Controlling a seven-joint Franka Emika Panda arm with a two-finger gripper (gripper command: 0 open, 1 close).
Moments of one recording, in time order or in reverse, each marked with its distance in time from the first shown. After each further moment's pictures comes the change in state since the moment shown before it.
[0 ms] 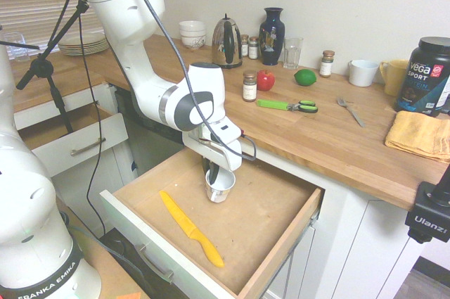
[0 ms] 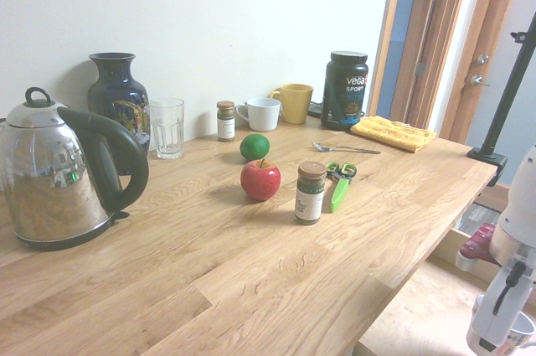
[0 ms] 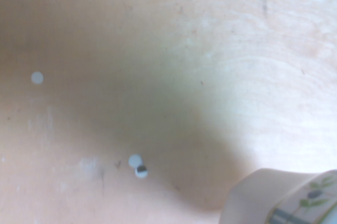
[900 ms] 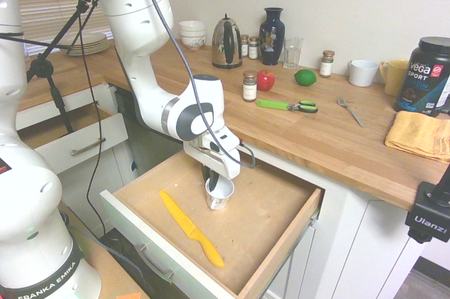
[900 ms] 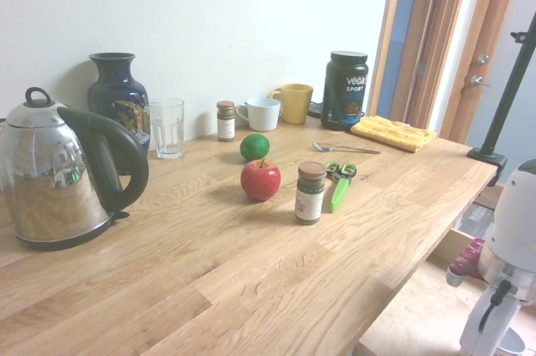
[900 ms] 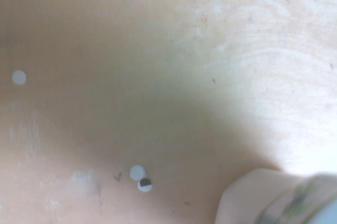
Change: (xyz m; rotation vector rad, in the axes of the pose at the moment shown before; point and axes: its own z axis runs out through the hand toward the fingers) arm -0.004 -0.007 0.025 -0.017 -0.003 0.017
